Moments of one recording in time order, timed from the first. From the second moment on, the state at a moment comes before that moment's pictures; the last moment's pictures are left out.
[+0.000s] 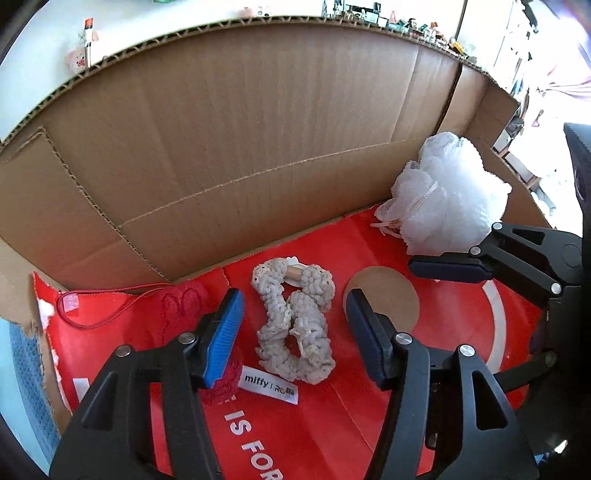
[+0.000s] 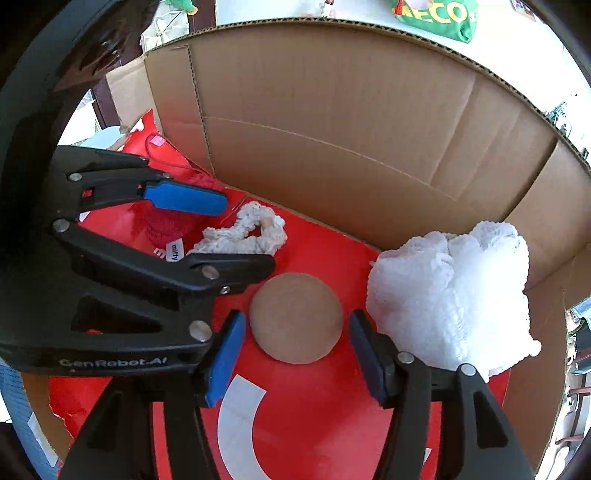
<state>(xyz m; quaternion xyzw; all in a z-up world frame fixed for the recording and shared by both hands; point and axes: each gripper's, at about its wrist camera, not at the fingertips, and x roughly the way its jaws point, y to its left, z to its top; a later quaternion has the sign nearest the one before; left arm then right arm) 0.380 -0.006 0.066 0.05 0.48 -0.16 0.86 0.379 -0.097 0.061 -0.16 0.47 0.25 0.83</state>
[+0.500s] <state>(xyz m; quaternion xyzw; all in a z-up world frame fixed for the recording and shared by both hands) 0.326 0.012 0.120 0.01 0.42 -0.16 0.90 0.345 -0.127 0.103 -0.13 0.43 0.24 0.86</state>
